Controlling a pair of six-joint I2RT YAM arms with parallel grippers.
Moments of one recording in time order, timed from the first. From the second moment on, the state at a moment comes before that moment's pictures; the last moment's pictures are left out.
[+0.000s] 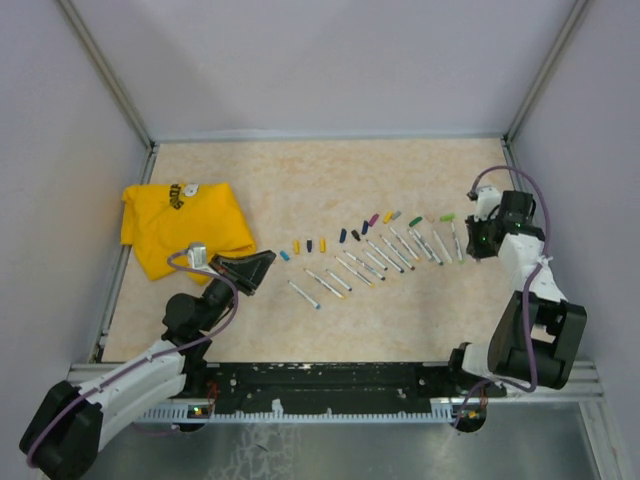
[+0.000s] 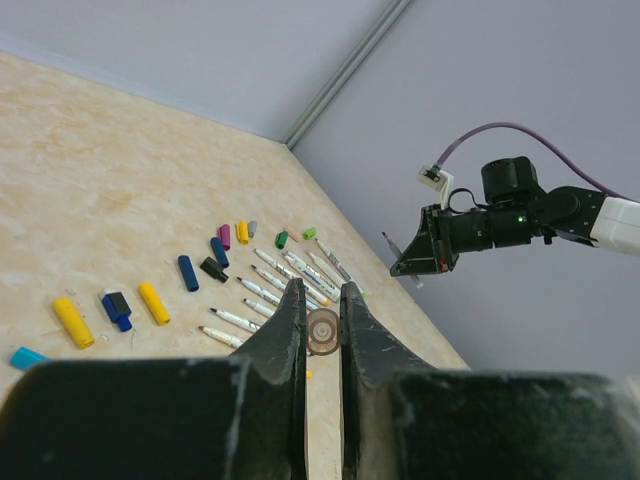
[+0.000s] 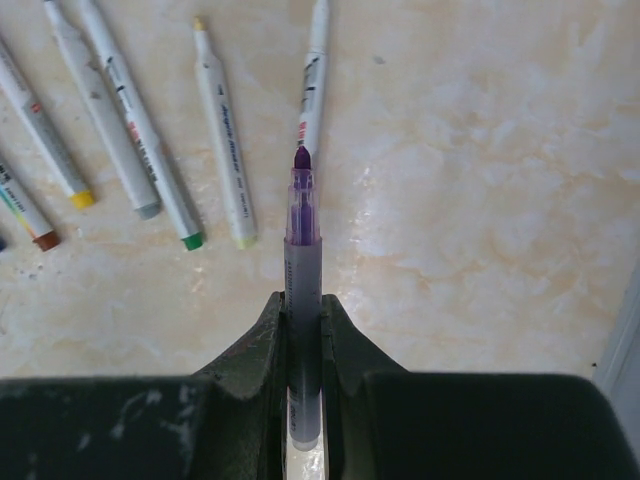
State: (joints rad) left arm -0.59 0.72 0.02 1.02 0.05 -0.73; right arm -0.28 1.31 0.87 -0.54 -0.26 -0.41
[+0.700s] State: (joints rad) left arm -0.59 0.72 0.02 1.02 0.05 -0.73; right arm -0.28 1.60 0.99 -0.45 -0.12 -0.34
